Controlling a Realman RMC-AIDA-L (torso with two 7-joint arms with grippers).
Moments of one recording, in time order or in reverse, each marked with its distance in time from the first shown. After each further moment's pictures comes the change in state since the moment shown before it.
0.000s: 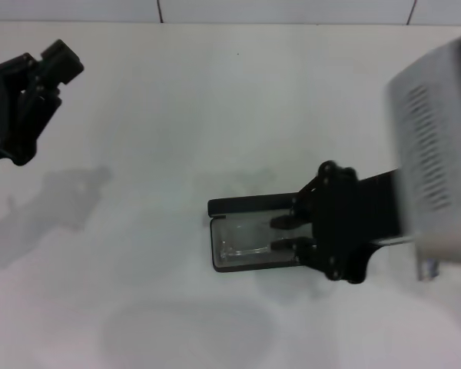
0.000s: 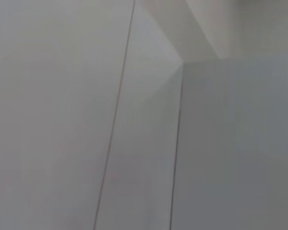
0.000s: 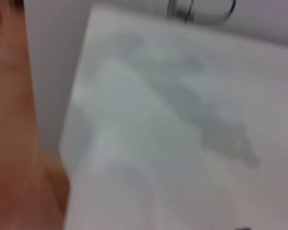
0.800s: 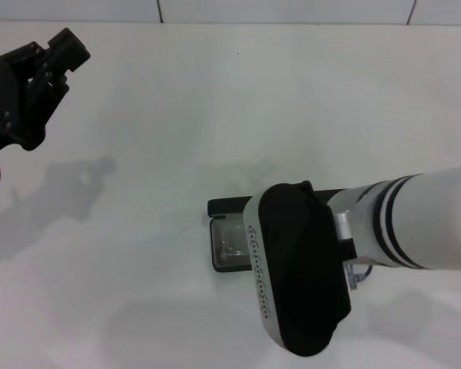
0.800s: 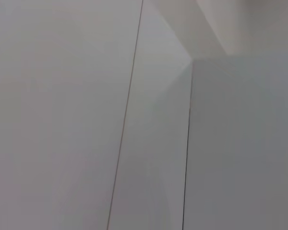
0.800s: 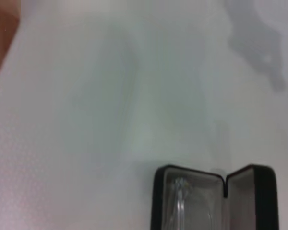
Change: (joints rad) left arm -0.016 -0.006 -0.001 0.000 -0.010 -0.042 0.005; right arm 0.172 0.011 -0.528 0.205 -0.631 0.238 0.226
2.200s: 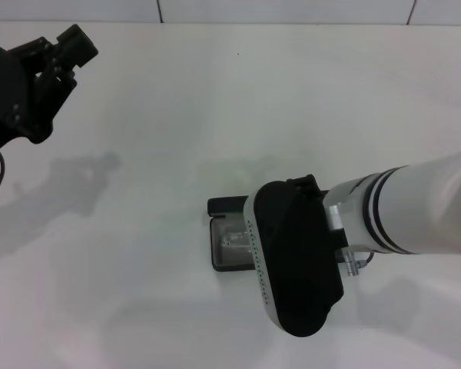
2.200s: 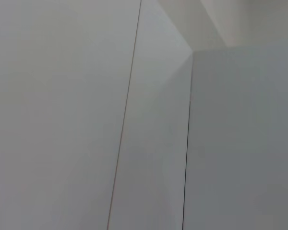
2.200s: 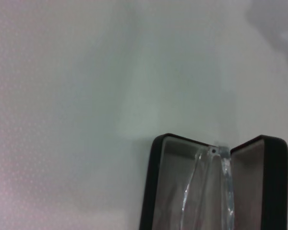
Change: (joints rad) left arm -0.020 0.008 0.004 0.000 0.013 -0.025 -0.003; right arm 0.065 0.000 -0.004 0.118 -0.012 0.031 -0.013
